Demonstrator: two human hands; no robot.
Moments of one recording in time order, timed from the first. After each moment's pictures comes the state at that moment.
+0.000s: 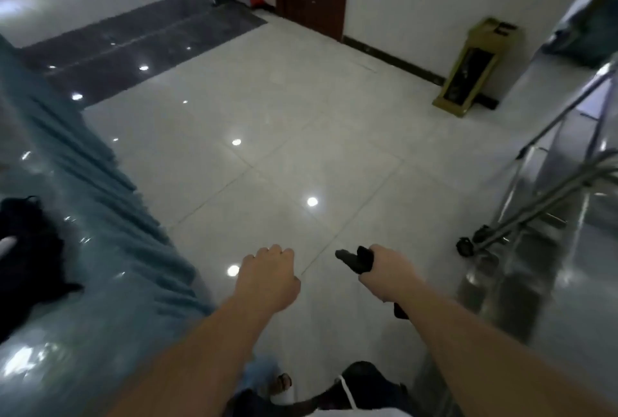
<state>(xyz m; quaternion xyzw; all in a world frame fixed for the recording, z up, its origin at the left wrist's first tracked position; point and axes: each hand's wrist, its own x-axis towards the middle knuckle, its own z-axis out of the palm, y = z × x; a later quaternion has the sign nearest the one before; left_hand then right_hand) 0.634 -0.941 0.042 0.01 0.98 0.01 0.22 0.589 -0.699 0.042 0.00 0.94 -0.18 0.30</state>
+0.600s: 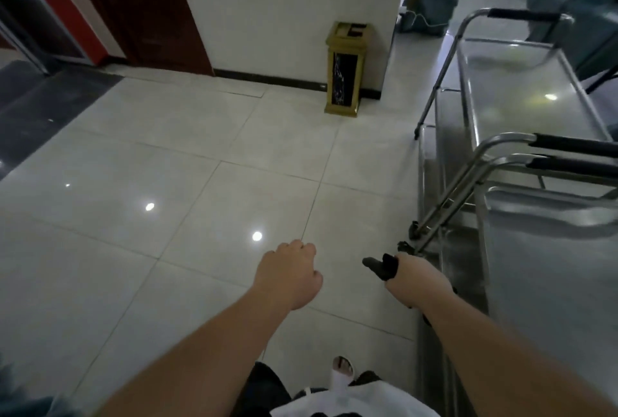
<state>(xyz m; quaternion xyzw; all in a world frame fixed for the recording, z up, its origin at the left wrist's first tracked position) 0.305 -0.693 0.062 0.26 0.94 0.00 0.20 0.384 -0.456 0.032 0.25 0.91 -0.19 0.25</state>
